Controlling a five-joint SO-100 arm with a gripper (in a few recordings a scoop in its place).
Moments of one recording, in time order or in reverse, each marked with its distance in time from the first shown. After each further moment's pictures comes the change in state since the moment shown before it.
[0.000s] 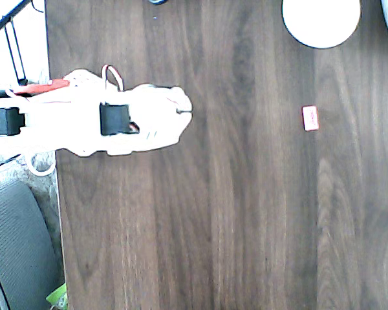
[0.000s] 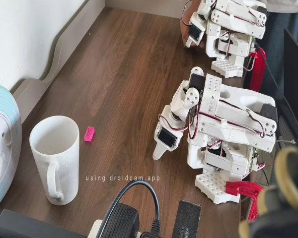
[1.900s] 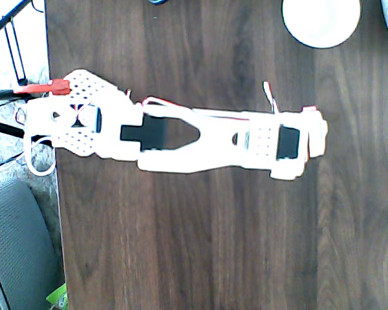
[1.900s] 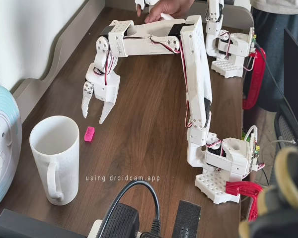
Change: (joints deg) arm 6.2 -115.4 -91.1 -9.1 73.0
